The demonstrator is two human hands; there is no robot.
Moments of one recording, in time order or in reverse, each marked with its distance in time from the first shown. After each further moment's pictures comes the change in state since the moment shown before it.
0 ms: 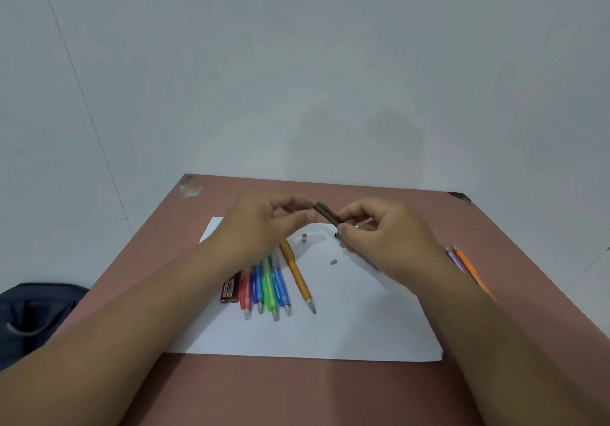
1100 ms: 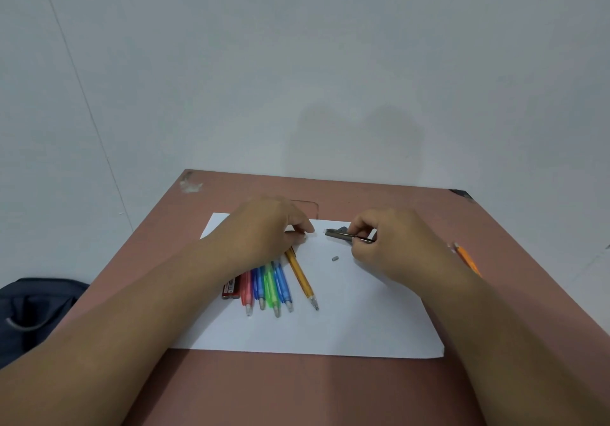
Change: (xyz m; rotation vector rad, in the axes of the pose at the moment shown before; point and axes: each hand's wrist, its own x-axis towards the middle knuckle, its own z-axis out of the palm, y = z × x) left_hand 0.011 -0.015 0.004 0.586 -0.154 0.072; right_hand 0.007 0.014 -0.002 -0.504 -0.068 -0.033
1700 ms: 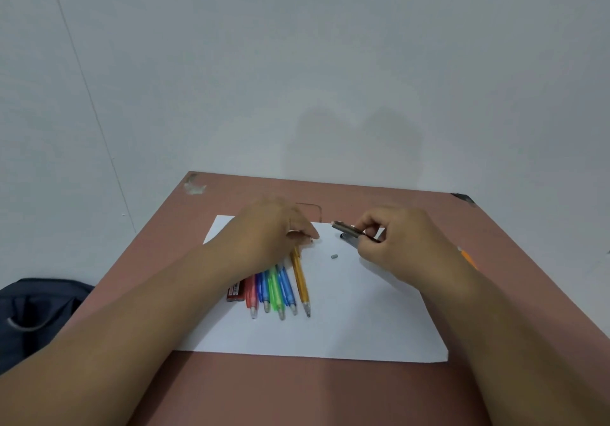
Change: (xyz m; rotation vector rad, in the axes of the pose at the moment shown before) left_hand -0.003 -0.008 0.004 -0.063 0.051 0.089; right_hand 0.002 0.006 -0.002 0.048 0.087 -0.055
